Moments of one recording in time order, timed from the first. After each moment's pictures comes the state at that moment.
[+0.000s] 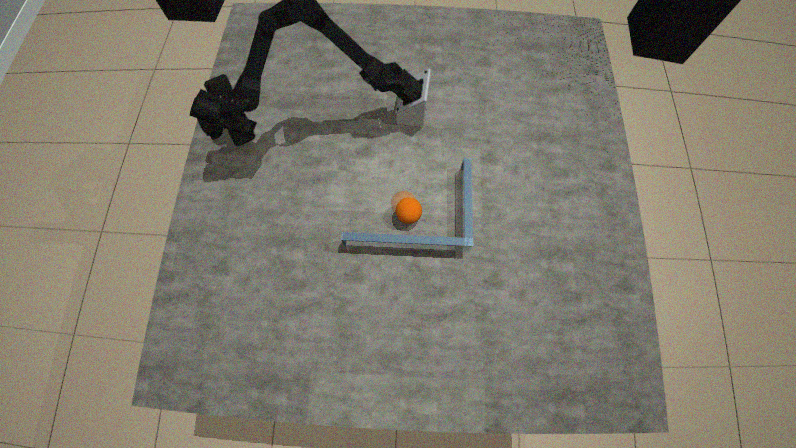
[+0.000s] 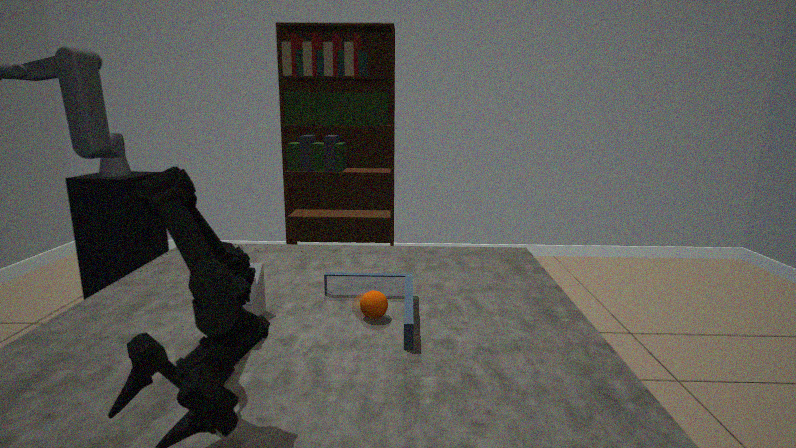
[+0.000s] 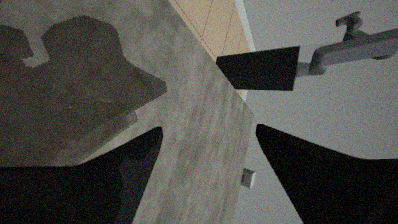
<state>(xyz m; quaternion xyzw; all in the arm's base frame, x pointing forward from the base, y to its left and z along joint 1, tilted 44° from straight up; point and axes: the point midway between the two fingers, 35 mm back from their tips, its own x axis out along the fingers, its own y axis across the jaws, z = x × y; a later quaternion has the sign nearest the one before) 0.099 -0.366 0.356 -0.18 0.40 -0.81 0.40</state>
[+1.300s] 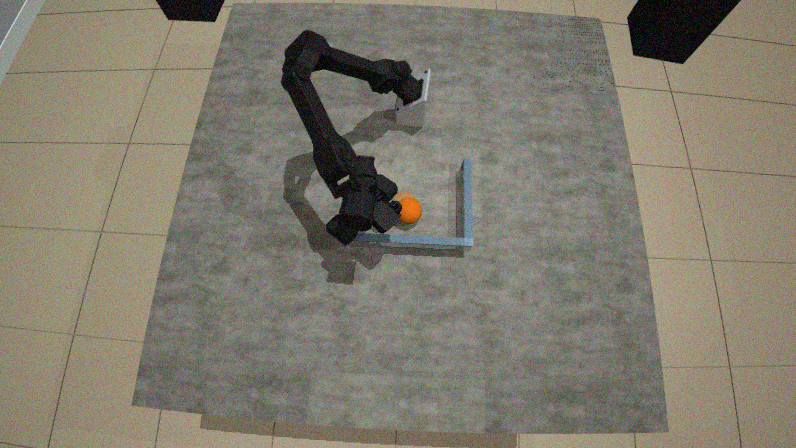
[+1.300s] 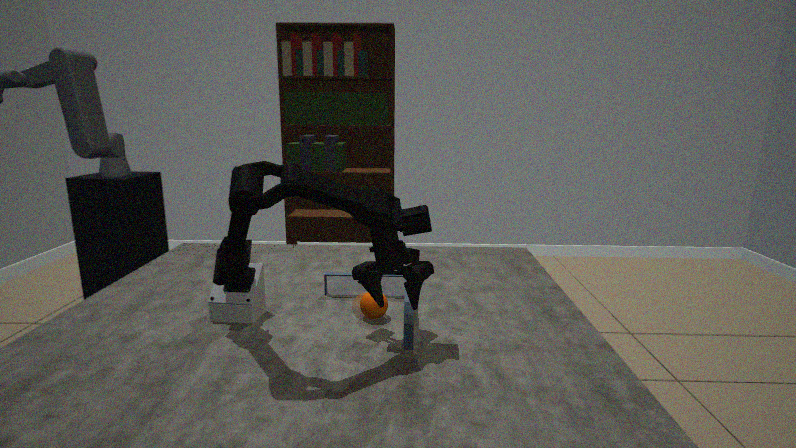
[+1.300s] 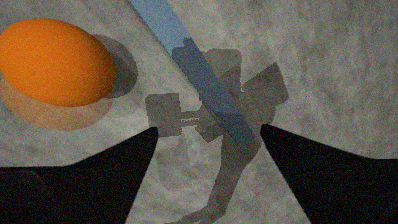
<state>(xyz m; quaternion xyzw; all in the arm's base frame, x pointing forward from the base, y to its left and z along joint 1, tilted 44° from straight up) 0.391 -0.045 0.067 -0.62 0.63 0.07 0.47</state>
